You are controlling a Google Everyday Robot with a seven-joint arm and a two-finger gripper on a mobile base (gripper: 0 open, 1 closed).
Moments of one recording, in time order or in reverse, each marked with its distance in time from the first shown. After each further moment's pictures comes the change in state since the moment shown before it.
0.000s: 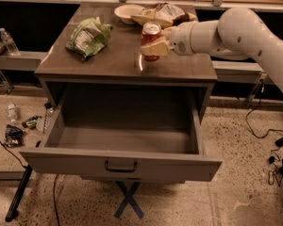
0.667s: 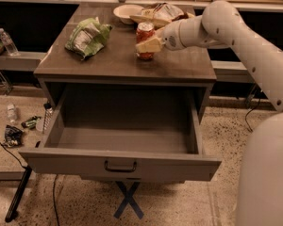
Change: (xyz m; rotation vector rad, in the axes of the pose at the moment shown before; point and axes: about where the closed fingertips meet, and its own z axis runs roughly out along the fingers) arm 0.026 -0.030 0.056 -0.059 0.107 0.079
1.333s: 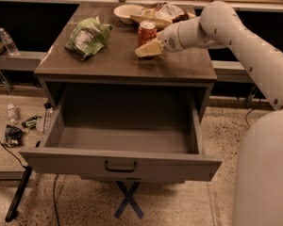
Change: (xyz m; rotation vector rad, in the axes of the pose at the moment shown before) arm 0.003 -0.001 0.002 -0.006 0.017 0.008
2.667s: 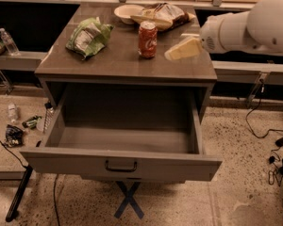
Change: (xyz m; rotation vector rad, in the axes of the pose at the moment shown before) arm 0.001 0.011 -0.154 0.356 0.049 -0.058
